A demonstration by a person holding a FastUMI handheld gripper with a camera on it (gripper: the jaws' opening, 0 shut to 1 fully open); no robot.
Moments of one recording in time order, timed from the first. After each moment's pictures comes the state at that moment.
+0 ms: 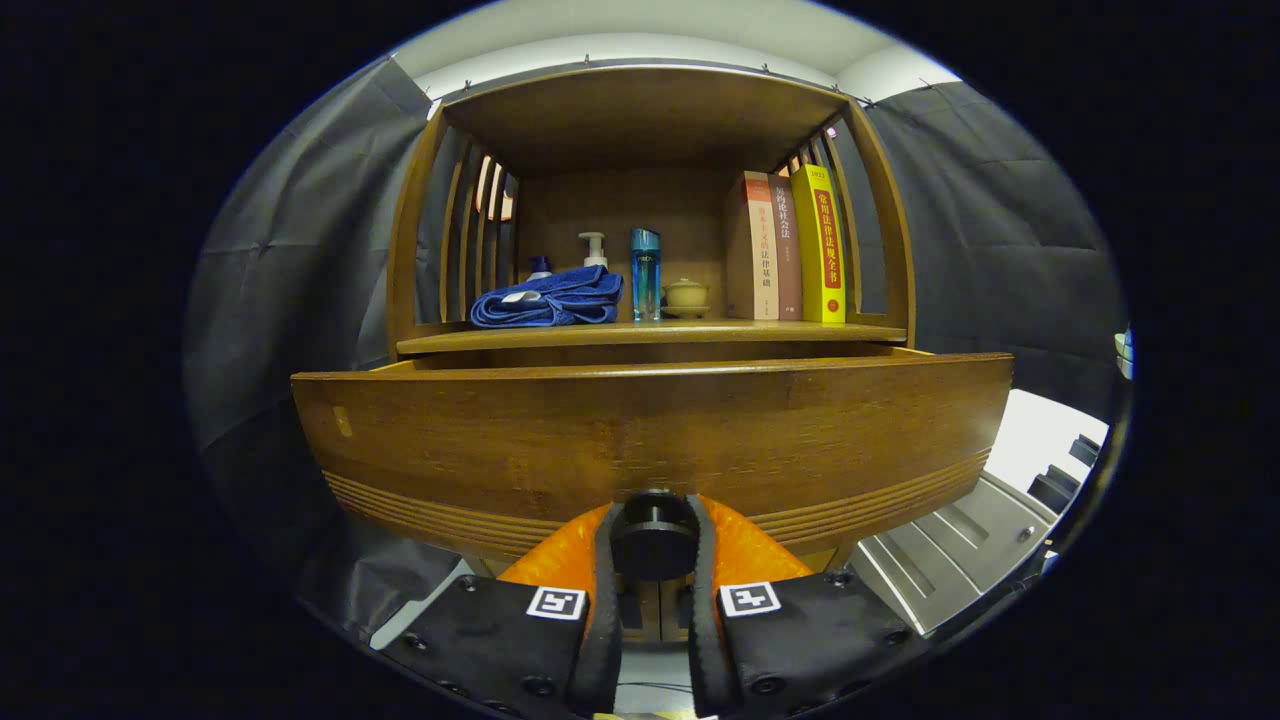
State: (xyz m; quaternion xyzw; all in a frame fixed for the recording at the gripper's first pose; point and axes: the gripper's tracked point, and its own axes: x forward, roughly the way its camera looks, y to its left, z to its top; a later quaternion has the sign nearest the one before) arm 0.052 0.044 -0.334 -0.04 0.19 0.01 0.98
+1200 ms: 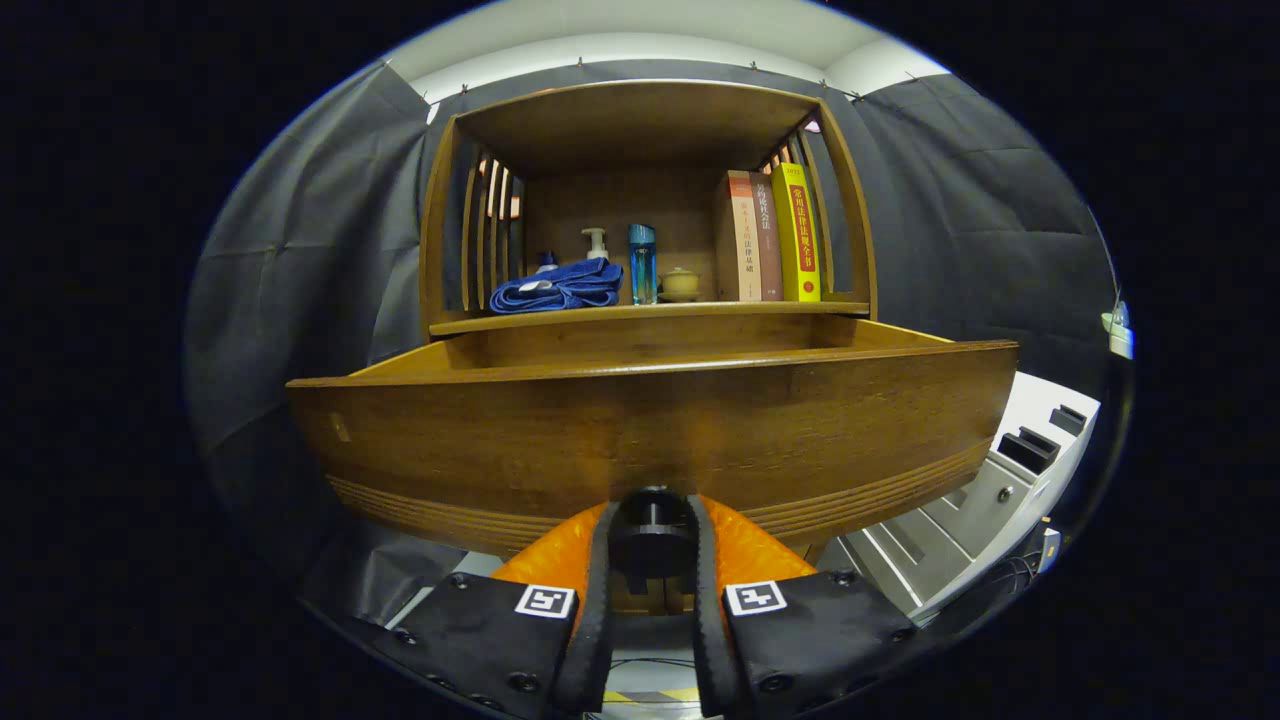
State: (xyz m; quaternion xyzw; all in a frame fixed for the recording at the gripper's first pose) arm -0.014 0.039 -0.326 -0.02 0.20 0.01 0.98
